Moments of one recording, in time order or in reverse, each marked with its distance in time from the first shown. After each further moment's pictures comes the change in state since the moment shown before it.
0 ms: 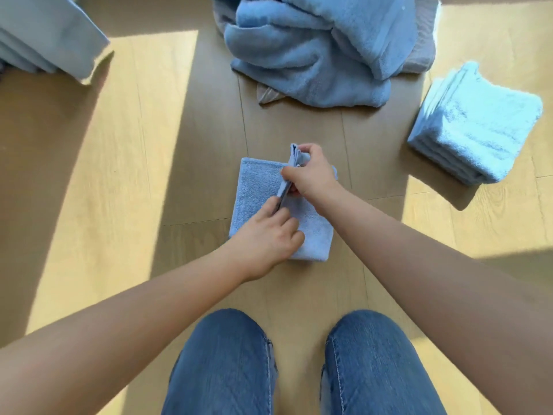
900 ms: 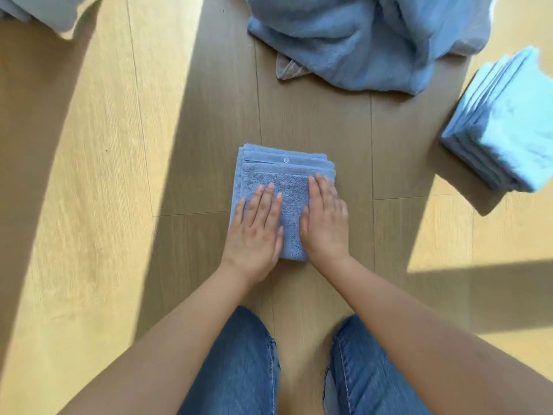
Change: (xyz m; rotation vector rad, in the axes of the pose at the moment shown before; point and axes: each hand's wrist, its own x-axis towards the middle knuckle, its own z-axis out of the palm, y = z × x) left_hand -0.018 0.019 0.077 -0.459 -0.047 -0.722; right_hand -0.015 0.088 0.025 -0.910 0.223 -0.436
